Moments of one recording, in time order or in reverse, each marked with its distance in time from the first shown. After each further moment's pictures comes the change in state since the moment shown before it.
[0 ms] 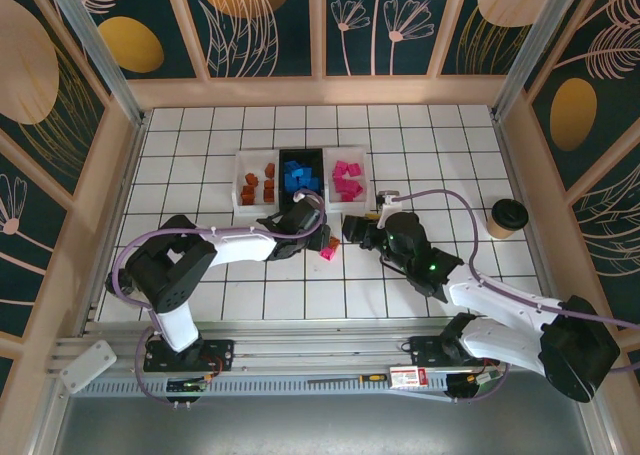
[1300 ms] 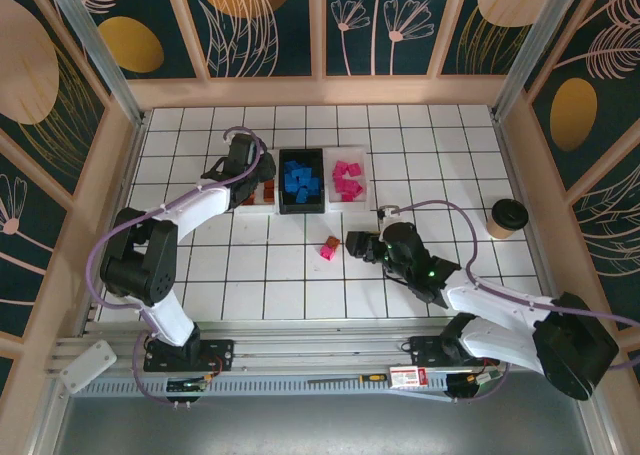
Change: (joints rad) left arm 0.443 -0.041 0.217 -0.063 -0.039 -0.015; right arm 0.011 0.045 -0.092 -0.022 -0.031 0.039
